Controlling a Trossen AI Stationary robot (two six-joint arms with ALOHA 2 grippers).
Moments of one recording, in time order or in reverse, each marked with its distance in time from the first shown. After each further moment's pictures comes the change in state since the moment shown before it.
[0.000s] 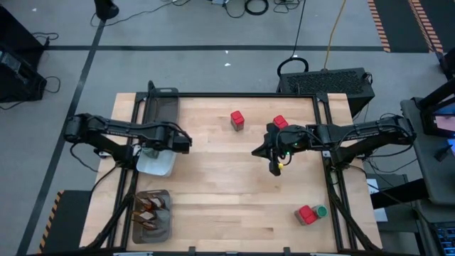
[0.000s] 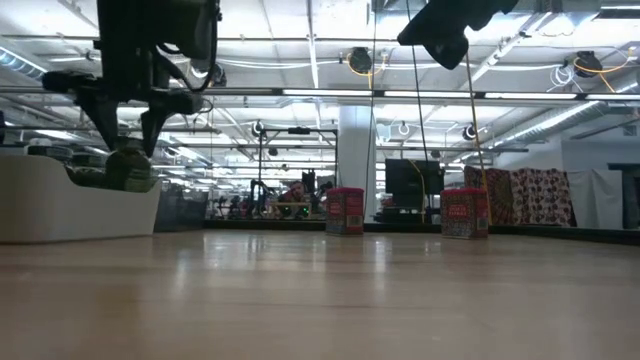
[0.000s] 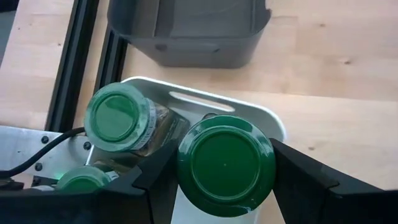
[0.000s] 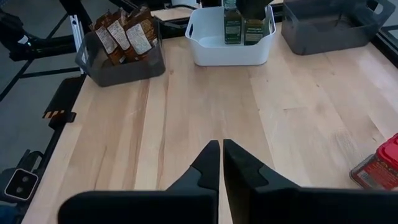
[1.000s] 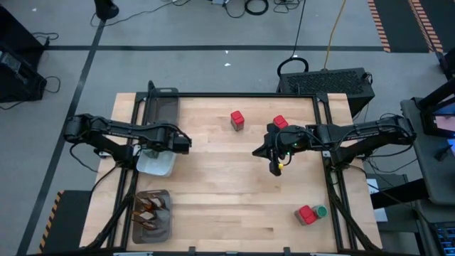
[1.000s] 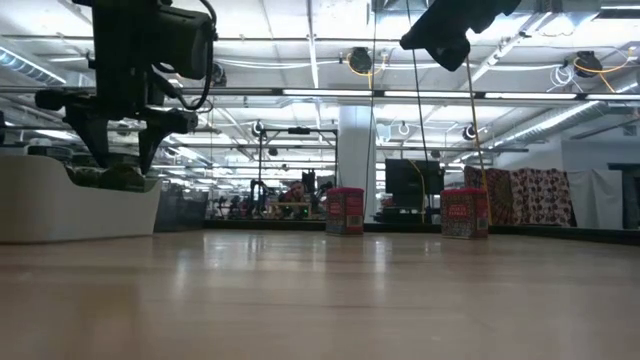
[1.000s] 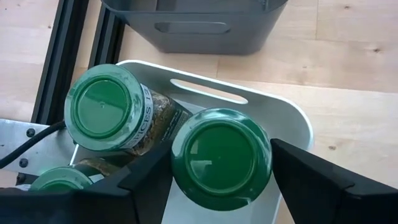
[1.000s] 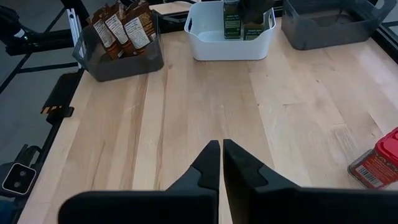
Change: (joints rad) left arm 0.017 0.000 -0.093 0.092 0.027 0.004; right arm 0.000 0.000 0.000 -0.021 0.000 -0.004
